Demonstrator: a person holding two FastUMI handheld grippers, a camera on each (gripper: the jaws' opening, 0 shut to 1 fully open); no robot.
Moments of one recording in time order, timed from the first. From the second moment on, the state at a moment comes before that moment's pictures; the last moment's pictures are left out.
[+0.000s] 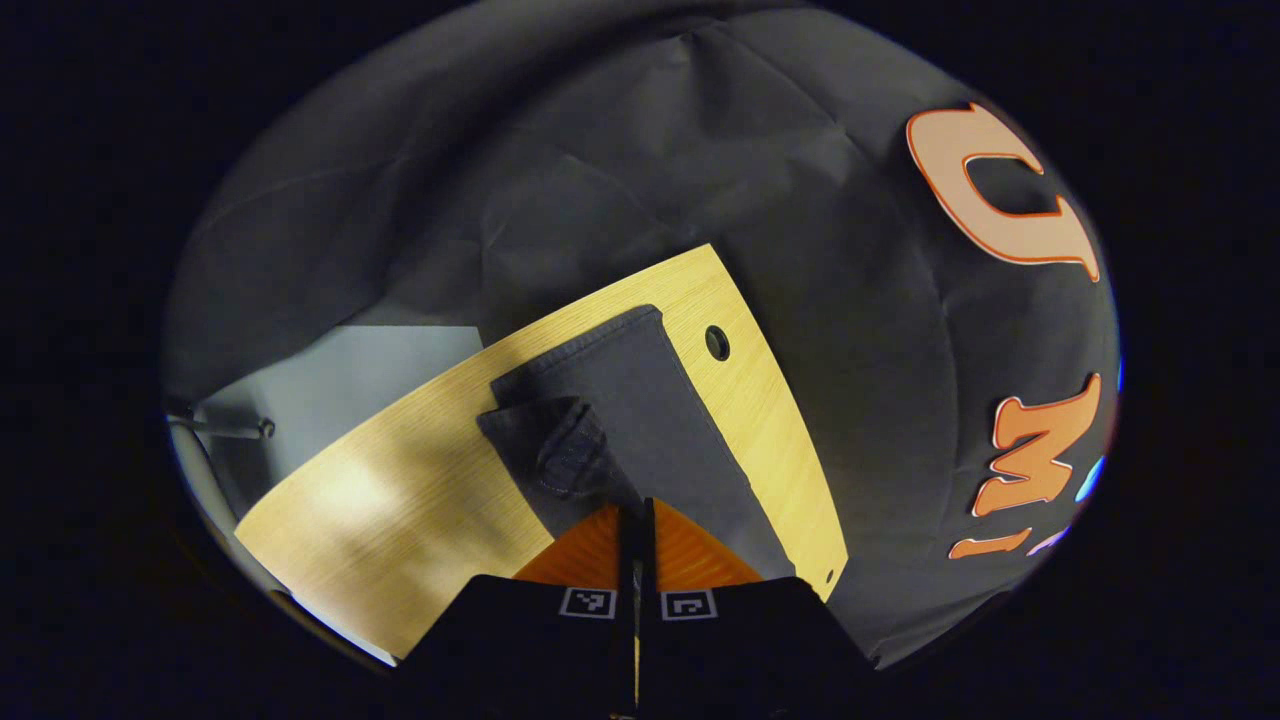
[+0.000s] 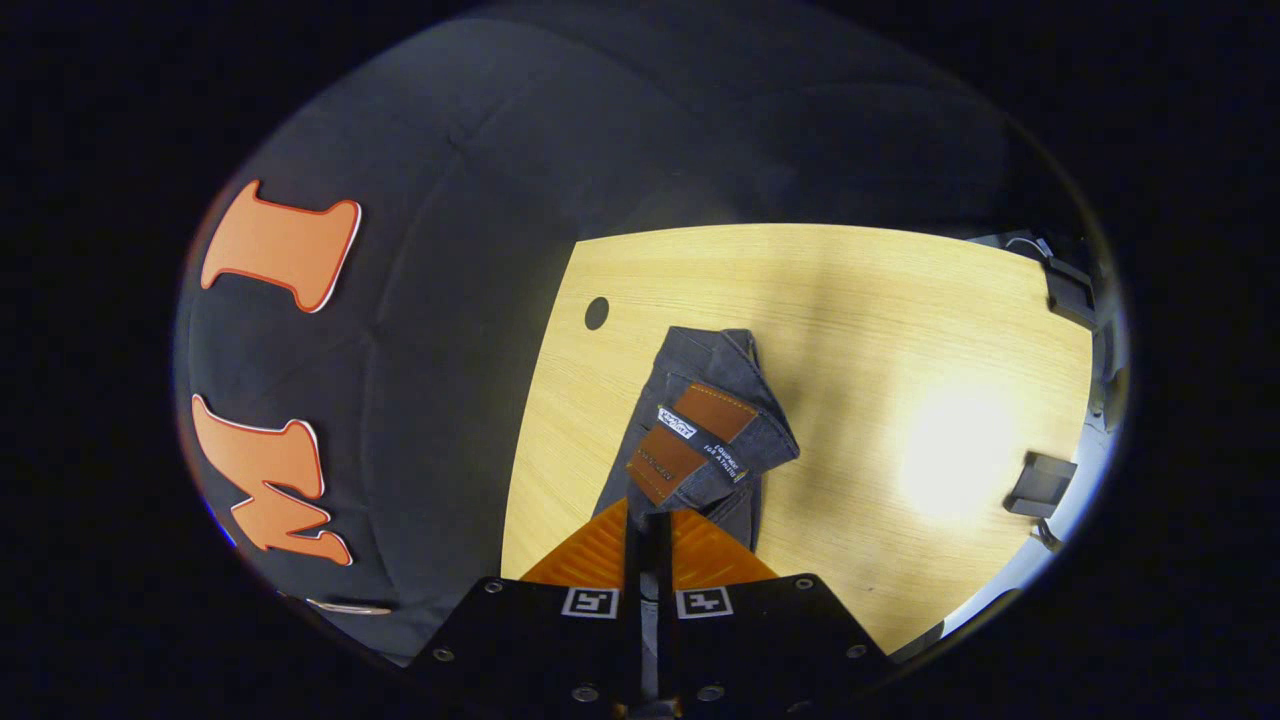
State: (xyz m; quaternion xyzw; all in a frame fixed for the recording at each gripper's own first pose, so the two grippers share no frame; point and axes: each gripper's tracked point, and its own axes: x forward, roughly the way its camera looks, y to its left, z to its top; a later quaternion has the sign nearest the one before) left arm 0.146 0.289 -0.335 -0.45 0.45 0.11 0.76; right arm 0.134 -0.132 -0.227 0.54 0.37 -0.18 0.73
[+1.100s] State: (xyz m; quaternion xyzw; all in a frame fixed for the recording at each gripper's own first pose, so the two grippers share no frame) left arm 0.255 0.296 -0.415 -0.28 0.57 0.14 0.76; right arm 0.259 -0.131 -0.300 0.52 0.48 -0.16 0.69
